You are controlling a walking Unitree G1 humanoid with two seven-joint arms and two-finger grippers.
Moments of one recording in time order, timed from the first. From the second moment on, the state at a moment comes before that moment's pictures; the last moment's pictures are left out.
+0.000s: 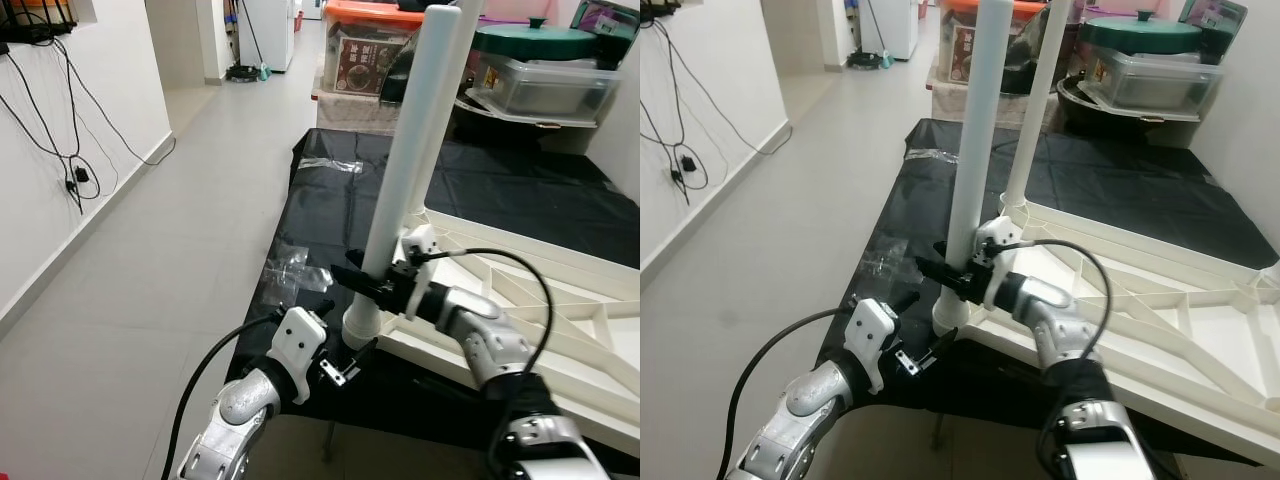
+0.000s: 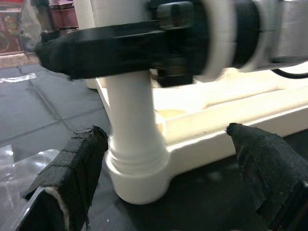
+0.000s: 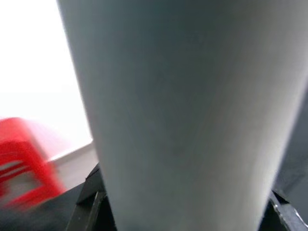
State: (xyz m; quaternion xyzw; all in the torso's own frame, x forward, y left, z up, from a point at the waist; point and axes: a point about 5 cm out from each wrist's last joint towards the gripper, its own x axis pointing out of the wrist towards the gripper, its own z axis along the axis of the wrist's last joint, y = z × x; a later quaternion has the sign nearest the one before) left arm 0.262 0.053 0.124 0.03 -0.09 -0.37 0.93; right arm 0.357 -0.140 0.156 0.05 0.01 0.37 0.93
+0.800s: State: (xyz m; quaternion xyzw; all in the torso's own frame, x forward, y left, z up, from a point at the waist) left arm 0.263 0.054 0.122 0.03 -0.08 -0.37 0.92; right arm 0.338 -0.173 0.136 0.11 -0.01 -0.24 0.96
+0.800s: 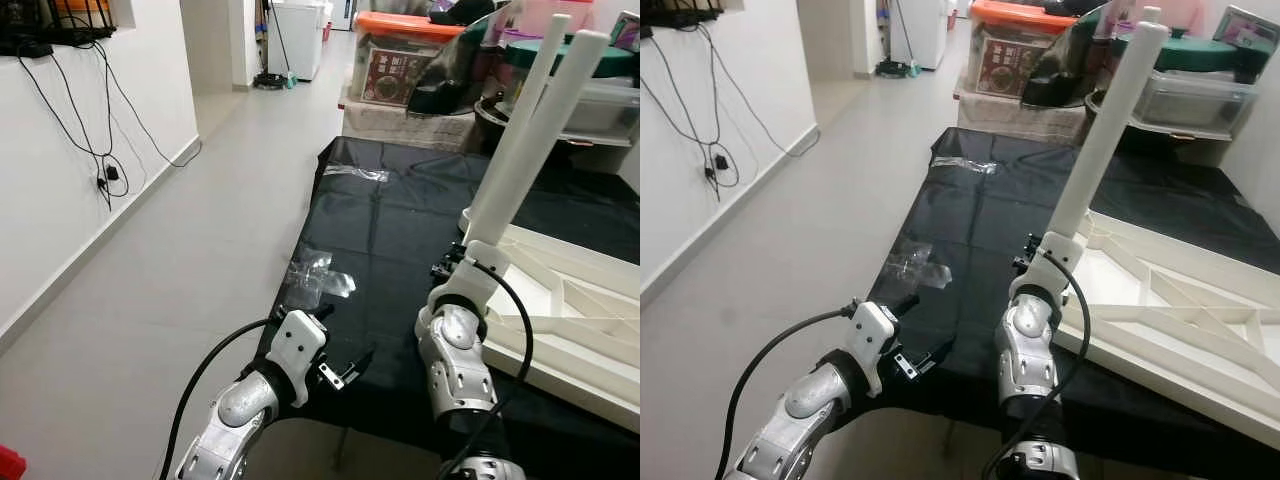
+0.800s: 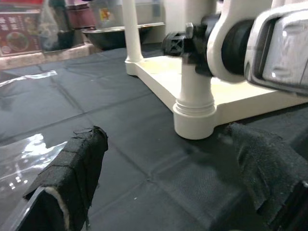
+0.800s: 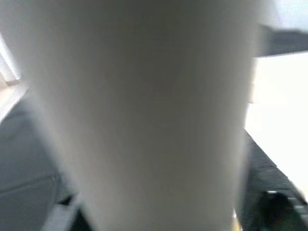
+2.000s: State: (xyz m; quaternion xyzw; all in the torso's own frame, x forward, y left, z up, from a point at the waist) left arm 0.265 0.052 0.124 0.04 -0.09 -0.37 0.92; right arm 0.325 -0.157 0.163 0.07 0.01 0.52 0.85
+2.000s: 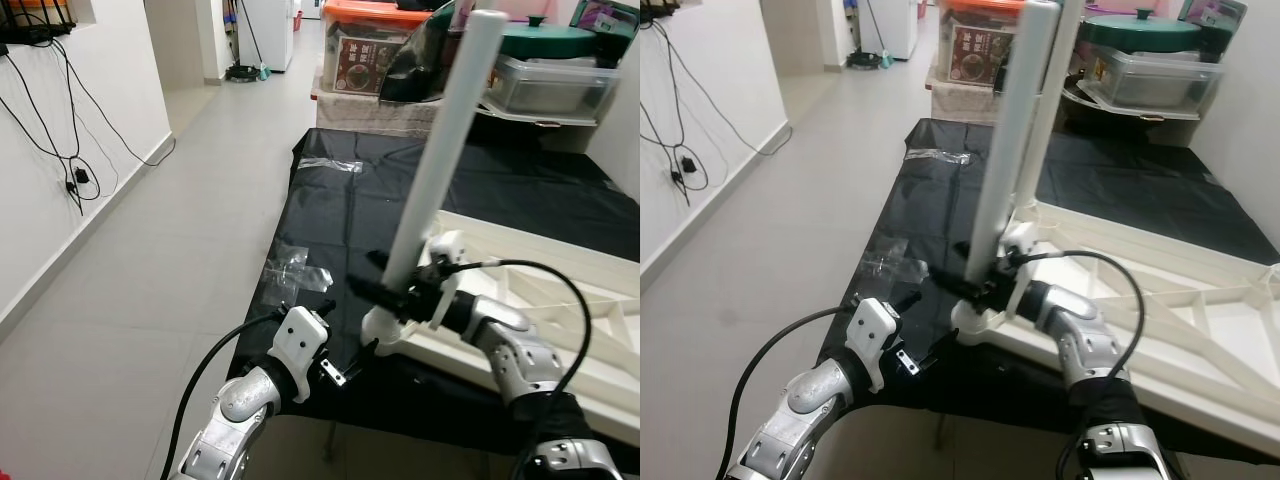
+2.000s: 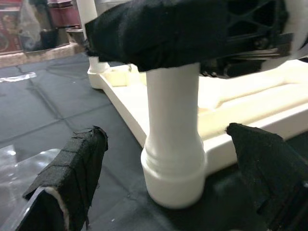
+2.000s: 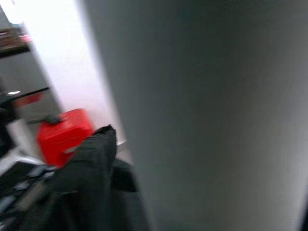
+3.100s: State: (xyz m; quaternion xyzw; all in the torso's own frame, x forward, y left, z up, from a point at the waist) left arm 0.268 0.055 0.122 0.04 -0.08 -0.38 0.92; right arm 0.333 -0.167 0.157 0.09 -0.02 -0.26 0.96
